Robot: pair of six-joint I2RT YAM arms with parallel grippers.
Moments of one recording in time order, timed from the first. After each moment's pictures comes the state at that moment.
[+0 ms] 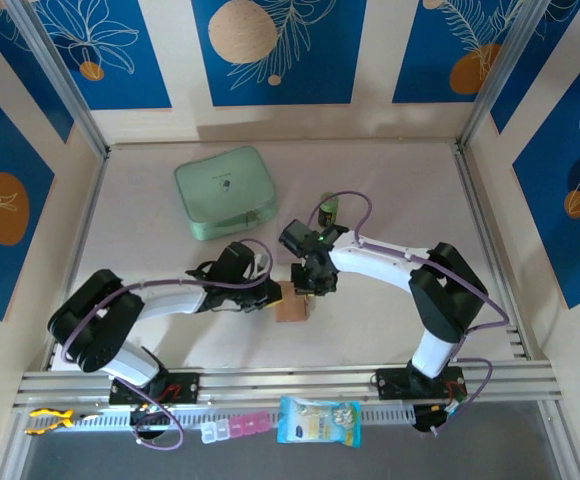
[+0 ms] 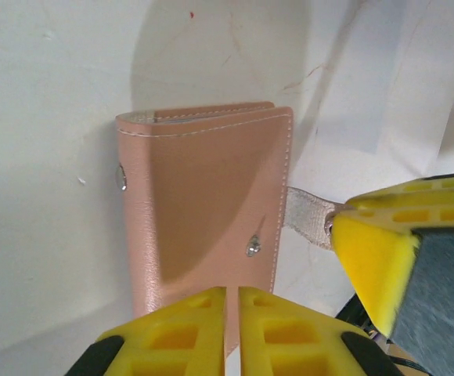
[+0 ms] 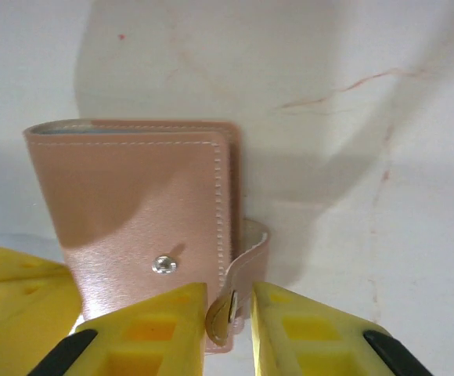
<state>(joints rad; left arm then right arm) -0.73 1.50 0.60 0.06 0.49 -1.01 0.82 1.70 1.15 -0.87 -0.08 0.84</state>
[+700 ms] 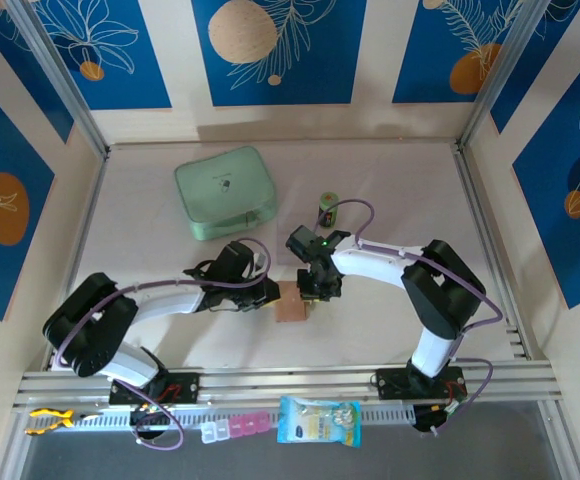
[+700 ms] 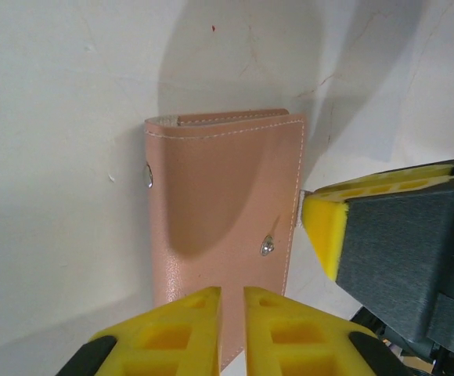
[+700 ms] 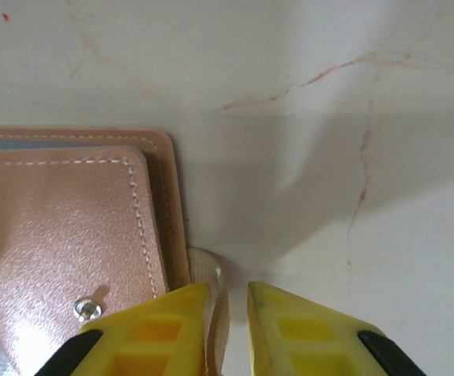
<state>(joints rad) -0.73 1.47 0.61 0.00 0.45 -1.00 0.80 1.74 1.06 -0.78 -0.11 0.82</state>
